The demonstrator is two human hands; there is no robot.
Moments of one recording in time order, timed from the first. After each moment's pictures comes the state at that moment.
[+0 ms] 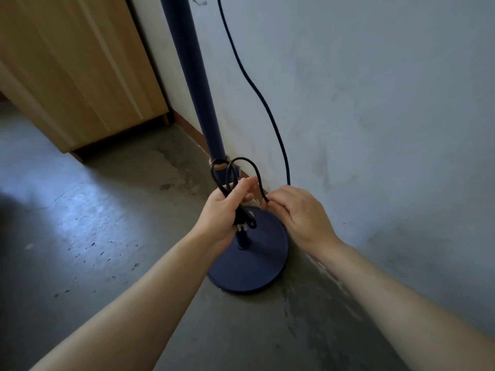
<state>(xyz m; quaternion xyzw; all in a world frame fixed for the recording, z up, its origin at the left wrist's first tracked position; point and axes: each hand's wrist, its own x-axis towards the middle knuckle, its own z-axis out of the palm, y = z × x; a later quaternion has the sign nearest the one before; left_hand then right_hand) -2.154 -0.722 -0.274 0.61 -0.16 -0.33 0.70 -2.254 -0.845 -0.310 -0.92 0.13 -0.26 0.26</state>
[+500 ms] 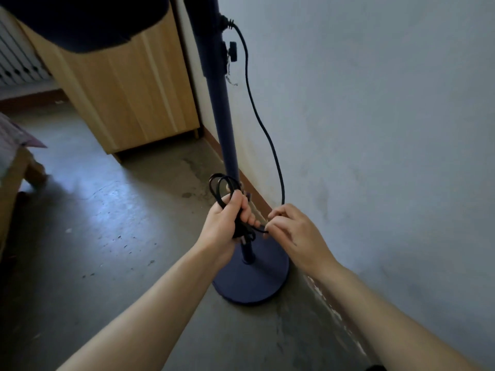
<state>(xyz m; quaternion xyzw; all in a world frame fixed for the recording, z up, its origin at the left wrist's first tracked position) -2.186 -0.708 -0.204 0.55 -0.13 -0.29 0.77 -2.272 -0.844 -0.257 -0.92 0.06 -0.20 0.33</state>
